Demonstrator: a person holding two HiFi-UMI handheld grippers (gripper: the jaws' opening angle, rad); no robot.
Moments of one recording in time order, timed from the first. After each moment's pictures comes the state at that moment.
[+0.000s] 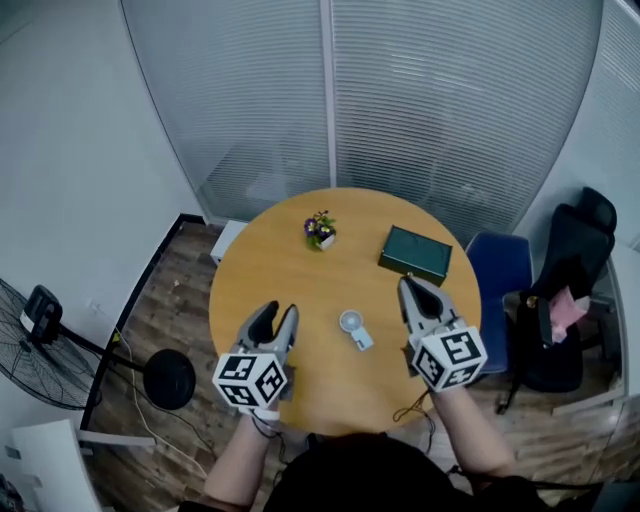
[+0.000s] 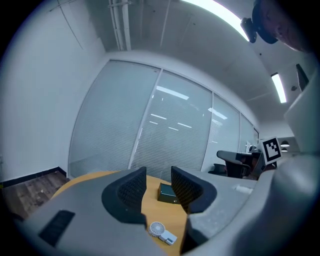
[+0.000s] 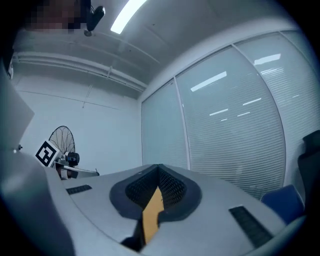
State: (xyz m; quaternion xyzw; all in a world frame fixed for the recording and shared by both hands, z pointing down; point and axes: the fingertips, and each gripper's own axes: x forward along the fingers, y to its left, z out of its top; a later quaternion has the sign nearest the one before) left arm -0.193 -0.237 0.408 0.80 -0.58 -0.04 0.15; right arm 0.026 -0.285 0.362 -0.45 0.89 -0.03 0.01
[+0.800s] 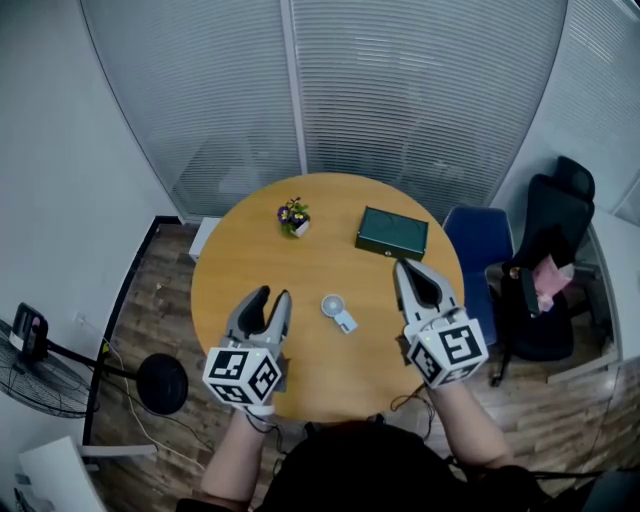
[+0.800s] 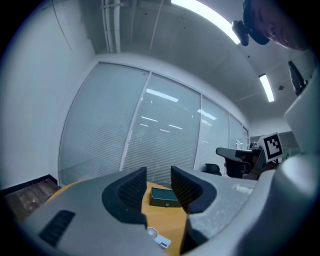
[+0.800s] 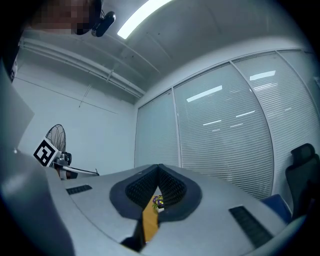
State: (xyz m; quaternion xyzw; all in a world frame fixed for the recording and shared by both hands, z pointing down) left arm -0.155 -0.233 0.379 0.83 -0.55 -0.04 0.11; right arm 0.056 -0.256 0.327 -0.49 0.87 0.01 0.03
